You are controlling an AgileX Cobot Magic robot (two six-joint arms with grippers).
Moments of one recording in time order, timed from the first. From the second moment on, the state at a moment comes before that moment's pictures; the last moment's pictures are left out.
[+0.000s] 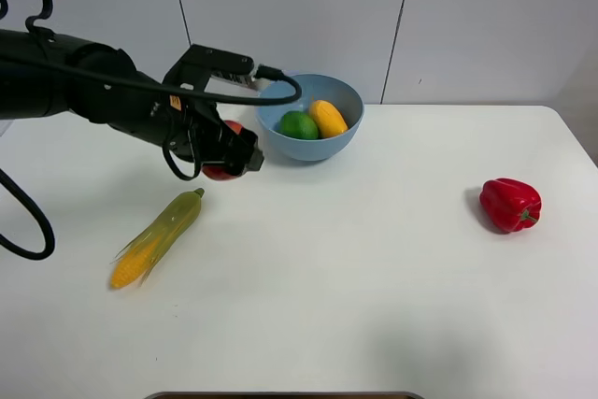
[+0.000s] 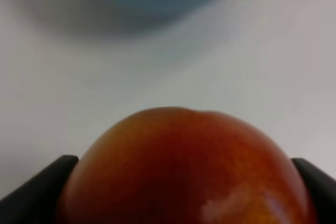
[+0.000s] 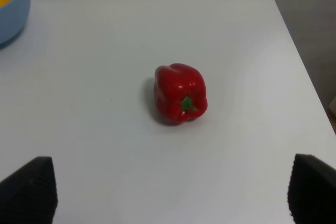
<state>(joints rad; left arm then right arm) -0.62 1.64 -1.06 -0.10 0.31 0.04 0.01 0.00 -0.56 -0.05 1.10 0.06</state>
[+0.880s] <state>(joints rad) -0.62 1.87 -1.37 -0.01 0.09 0.09 0.01 0.00 -0.56 -0.05 1.10 0.06</state>
